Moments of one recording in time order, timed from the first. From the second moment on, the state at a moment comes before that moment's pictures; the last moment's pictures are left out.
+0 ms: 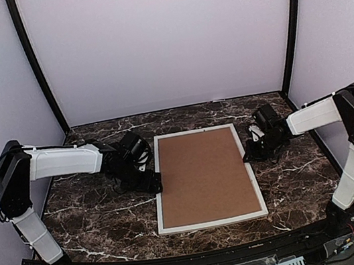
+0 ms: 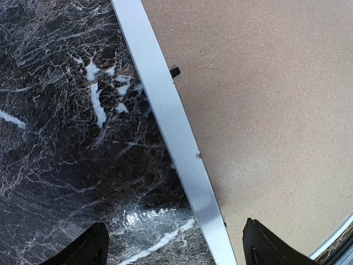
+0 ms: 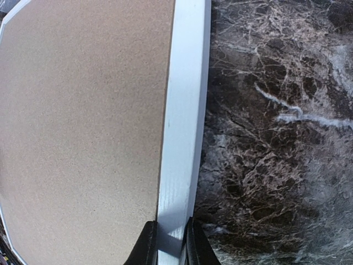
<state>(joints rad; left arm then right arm) -0.73 1.75 1.12 -0.58 0.04 -0.44 0.40 1.71 0.90 -0.26 -0.25 0.41</state>
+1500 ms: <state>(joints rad) -0.74 1.77 1.08 -0.57 0.05 -0.47 0.40 1.71 0.89 -0.26 -0.25 0.41</state>
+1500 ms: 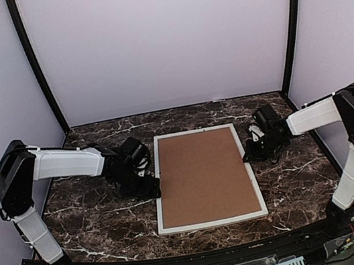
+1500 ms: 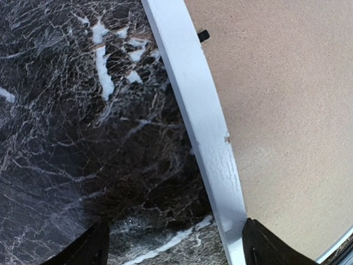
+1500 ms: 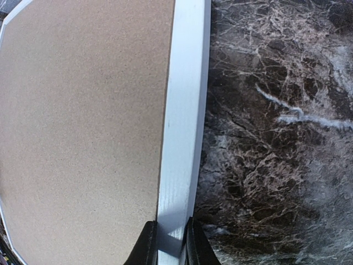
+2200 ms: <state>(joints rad) -0.78 1.81 1.10 -0.56 0.02 -0.48 0.40 1.71 0.89 -0.26 -0.25 0.41</state>
